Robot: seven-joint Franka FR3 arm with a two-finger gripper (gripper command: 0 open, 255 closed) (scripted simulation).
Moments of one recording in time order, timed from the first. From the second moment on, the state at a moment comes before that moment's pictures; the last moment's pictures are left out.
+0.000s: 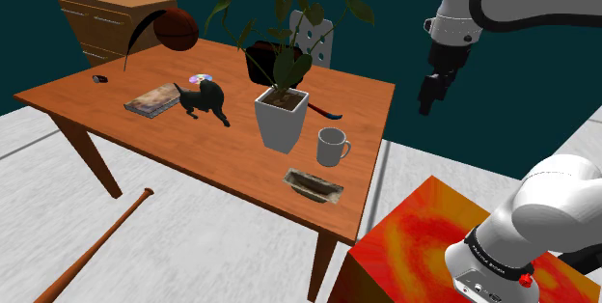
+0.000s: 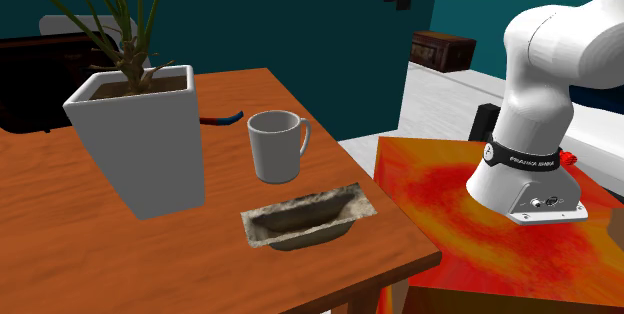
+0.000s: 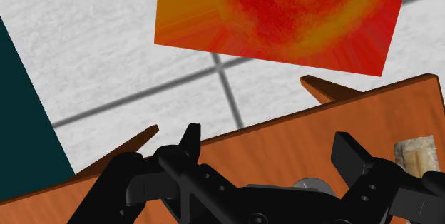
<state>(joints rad) 0.00 -0.78 0.05 -2.44 -0.05 1.57 -0.06</state>
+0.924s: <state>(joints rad) 0.05 -0.42 0.18 -2.40 0.02 1.91 0.09</state>
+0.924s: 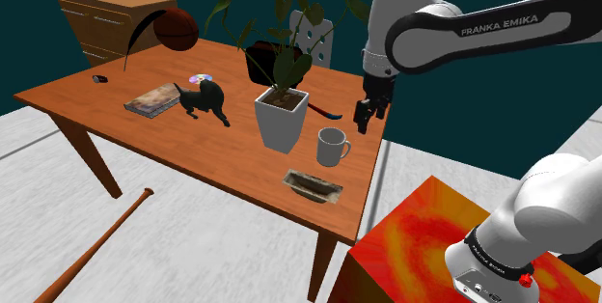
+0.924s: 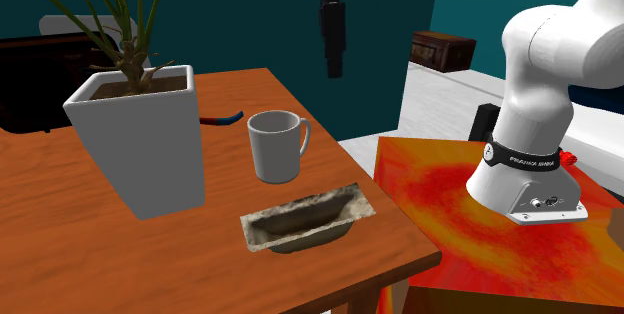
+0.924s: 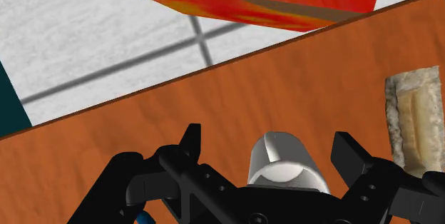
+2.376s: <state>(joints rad) 0.08 0.02 0.28 -2.26 -0.06 2.21 0.26</state>
